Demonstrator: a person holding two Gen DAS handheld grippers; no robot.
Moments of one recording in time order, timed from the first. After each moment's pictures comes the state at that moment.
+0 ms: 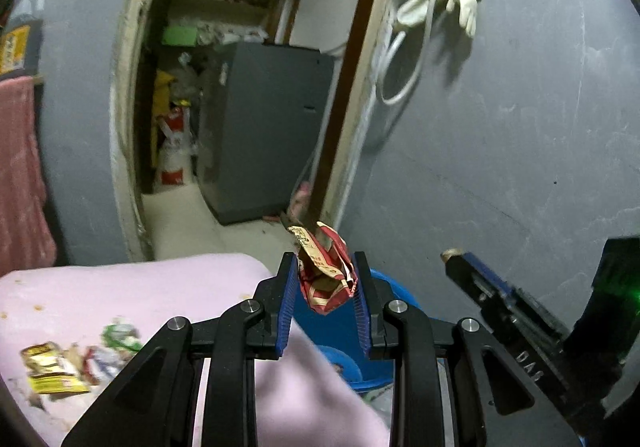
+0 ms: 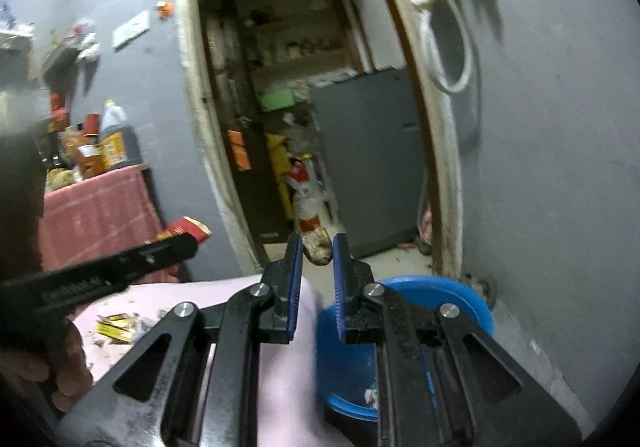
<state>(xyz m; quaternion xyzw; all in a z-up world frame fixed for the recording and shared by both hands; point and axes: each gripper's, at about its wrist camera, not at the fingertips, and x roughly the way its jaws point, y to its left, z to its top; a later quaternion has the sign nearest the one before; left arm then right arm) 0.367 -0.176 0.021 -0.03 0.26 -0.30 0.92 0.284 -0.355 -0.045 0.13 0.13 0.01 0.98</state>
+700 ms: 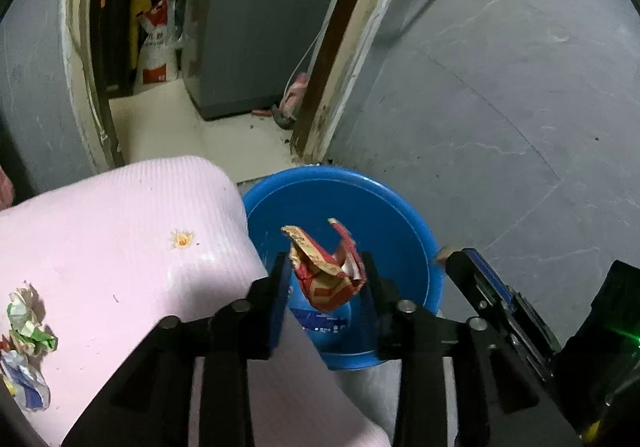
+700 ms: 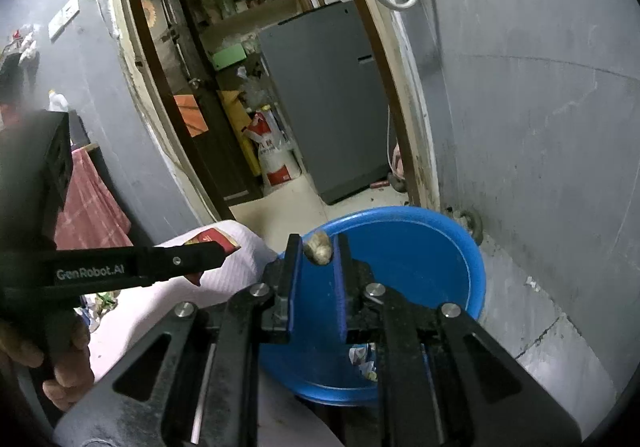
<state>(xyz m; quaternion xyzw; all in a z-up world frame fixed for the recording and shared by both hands) 0.447 -0.239 -0.070 -0.01 0.45 -0.30 0.84 0.332 -0.393 -0.114 0.19 0.23 -0.02 0.96</state>
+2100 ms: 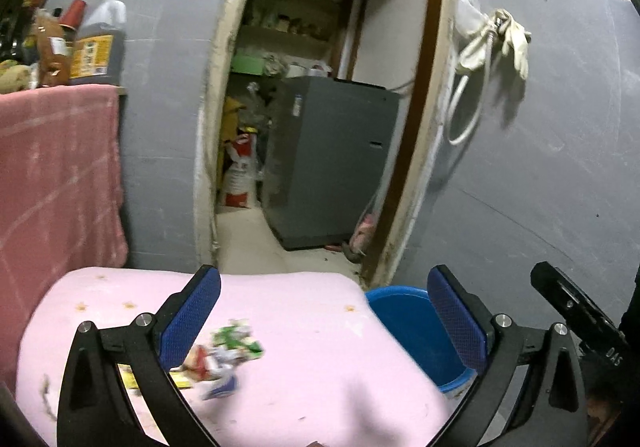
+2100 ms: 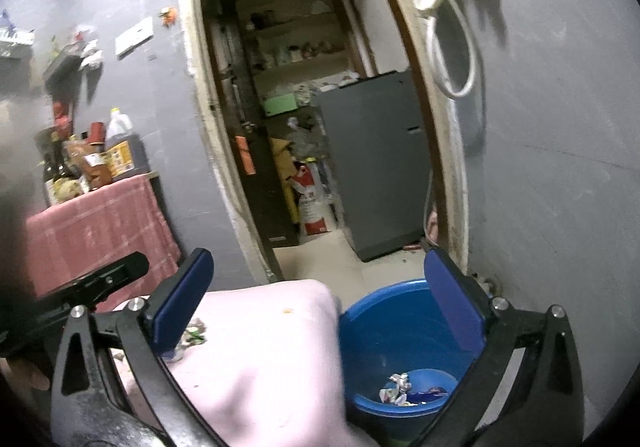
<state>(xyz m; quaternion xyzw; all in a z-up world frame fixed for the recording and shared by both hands) 0.337 -0.076 0.030 -0.05 0.20 -0.19 0.96 0.270 -0.305 -0.008 0.12 0.11 0.03 0.99</state>
